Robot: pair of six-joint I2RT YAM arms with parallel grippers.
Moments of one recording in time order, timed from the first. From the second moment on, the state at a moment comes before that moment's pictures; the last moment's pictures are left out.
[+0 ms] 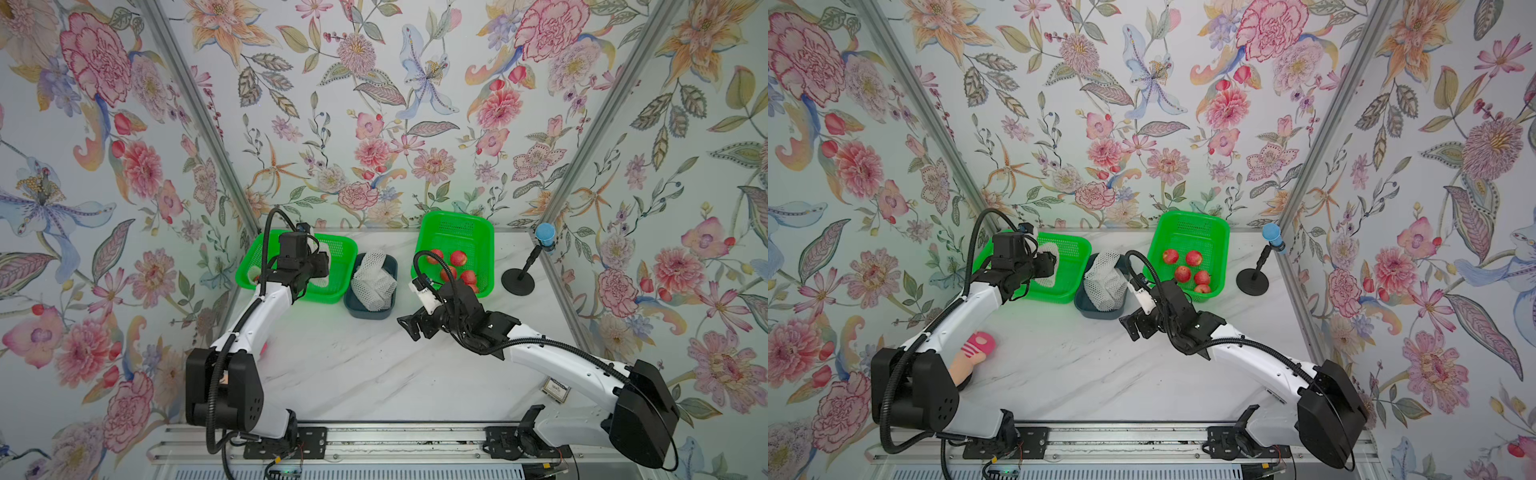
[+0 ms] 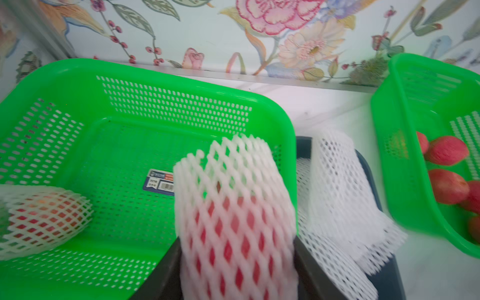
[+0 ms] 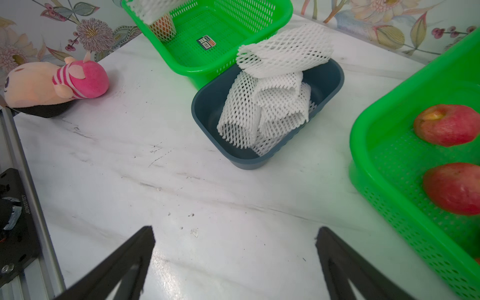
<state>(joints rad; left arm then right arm) -0.17 1.42 1.12 -0.34 0.05 -0.15 0.80 1.29 0.91 -0.20 -0.06 0.08</state>
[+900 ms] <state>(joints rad) -0.96 1.46 0.70 -0.11 0.05 -0.09 0.51 1.13 0.61 -0.37 -0.26 0.33</state>
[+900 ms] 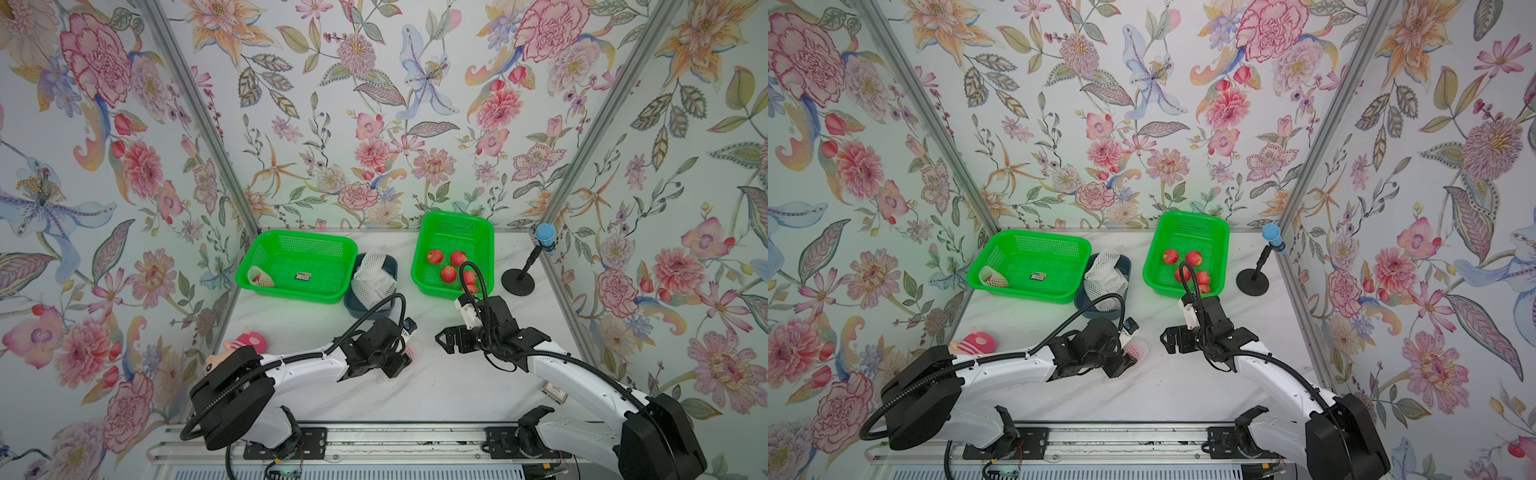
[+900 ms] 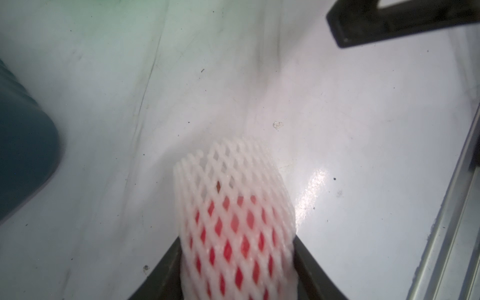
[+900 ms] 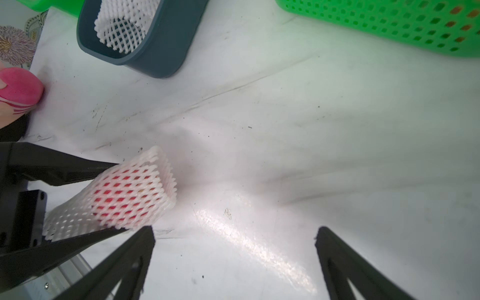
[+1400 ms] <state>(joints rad) -0.96 1.39 0.61 -0.06 0.01 -0.06 0.54 1.24 0.56 -0.22 -0.37 0.35</state>
